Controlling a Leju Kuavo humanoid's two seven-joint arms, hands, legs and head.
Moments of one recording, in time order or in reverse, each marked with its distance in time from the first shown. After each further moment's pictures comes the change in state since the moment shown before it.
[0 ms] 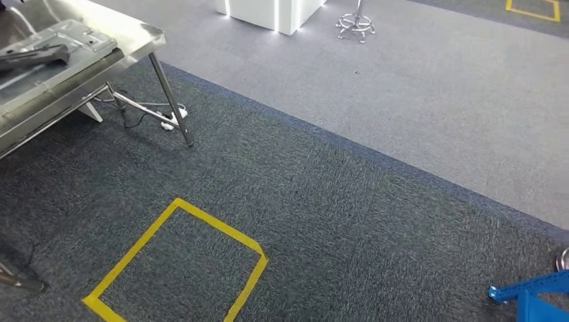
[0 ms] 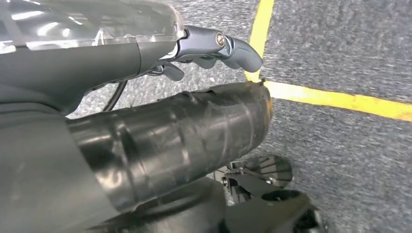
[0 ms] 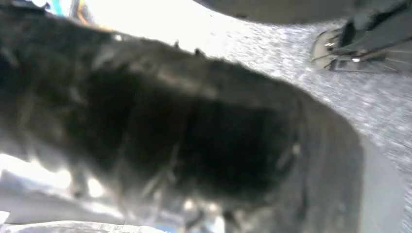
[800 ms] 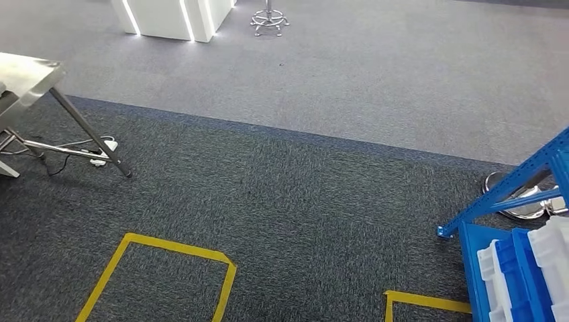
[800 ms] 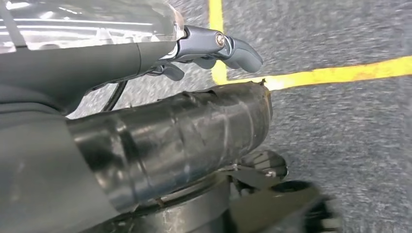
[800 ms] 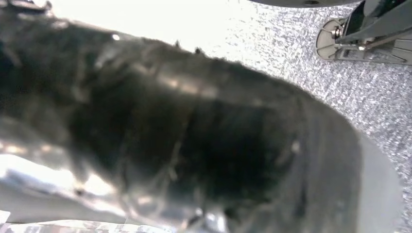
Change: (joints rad) left arm 0.006 0.006 0.017 0.000 0.003 -0.016 -0.021; right arm 0.005 -0.005 0.000 0.000 0.026 0.014 0.017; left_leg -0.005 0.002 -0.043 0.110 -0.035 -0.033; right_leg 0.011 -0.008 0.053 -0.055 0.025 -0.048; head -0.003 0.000
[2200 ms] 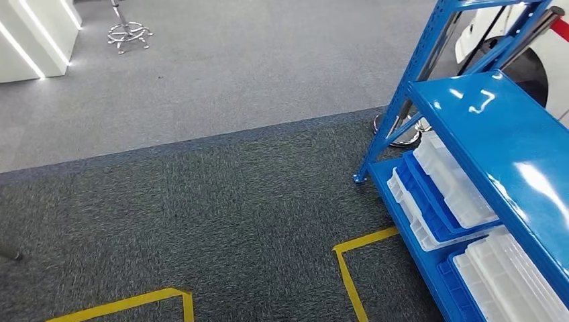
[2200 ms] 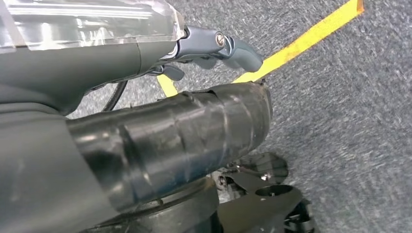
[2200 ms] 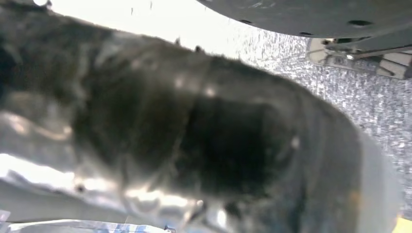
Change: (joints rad) left arm -0.004 0.000 0.003 0.000 0.014 -0.003 -0.010; right arm -0.010 -0.003 0.000 0.000 0.029 0.004 -0.005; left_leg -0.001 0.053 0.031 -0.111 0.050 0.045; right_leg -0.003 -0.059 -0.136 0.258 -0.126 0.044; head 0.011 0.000
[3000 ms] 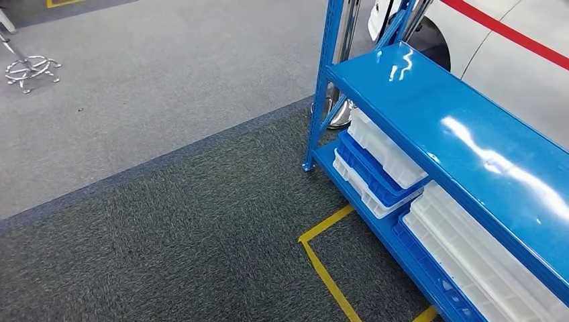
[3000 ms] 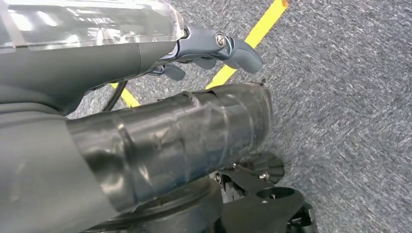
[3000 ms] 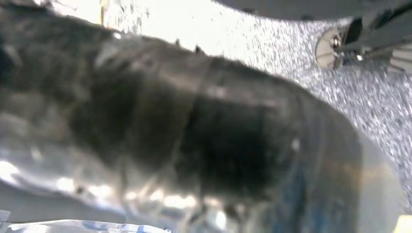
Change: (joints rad) left arm -0.005 0.000 0.002 0.000 -0.003 -0.001 0.004; right arm 0.002 0.005 0.000 0.000 0.006 -0.001 0.006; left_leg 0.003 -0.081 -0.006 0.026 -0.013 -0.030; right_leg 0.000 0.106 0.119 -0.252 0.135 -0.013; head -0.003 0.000
